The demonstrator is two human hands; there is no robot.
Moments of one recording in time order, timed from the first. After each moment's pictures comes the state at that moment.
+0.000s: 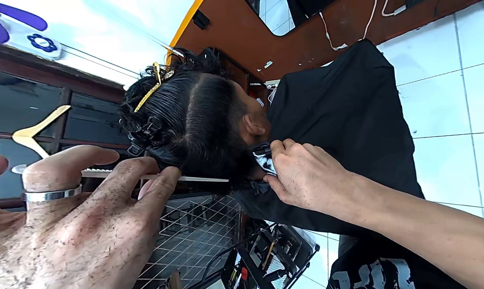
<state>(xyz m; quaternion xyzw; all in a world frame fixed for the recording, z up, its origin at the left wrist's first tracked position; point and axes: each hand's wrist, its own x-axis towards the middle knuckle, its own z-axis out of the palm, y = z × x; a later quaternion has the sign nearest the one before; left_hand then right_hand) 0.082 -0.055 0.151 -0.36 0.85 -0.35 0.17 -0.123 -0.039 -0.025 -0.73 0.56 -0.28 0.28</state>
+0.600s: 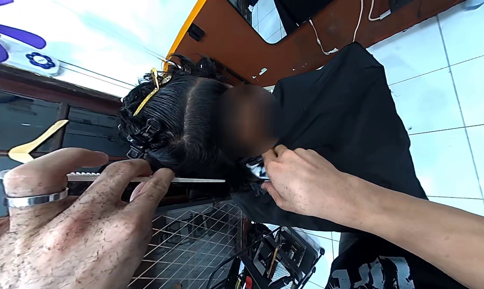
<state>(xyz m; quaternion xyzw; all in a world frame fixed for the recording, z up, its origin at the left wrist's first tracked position) 0.089 -0.058 0.157 -0.34 0.86 -0.35 0.16 -0.116 -0.031 -0.021 -0.74 0.54 -0.28 0.29</state>
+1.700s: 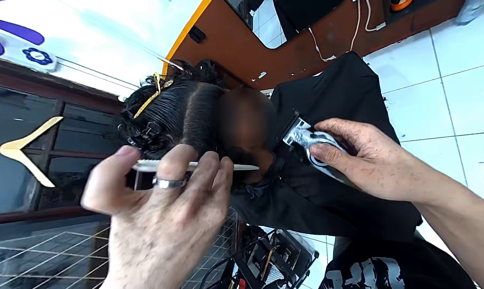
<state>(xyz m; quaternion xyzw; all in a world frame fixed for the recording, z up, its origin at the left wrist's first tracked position) 0.035 -0.045 0.102 -0.22 0.86 -0.43 0.12 -0.198 -0.003 -0.069 -0.54 0.47 -0.56 0.42</state>
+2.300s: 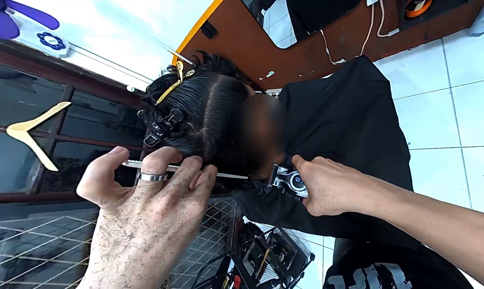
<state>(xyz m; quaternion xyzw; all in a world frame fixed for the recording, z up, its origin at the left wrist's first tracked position) 0.076 -0.051 0.122 -0.28 0.86 -0.40 0.17 -0.132 -0.032 -0.041 -0.70 0.54 -0.13 0.45</state>
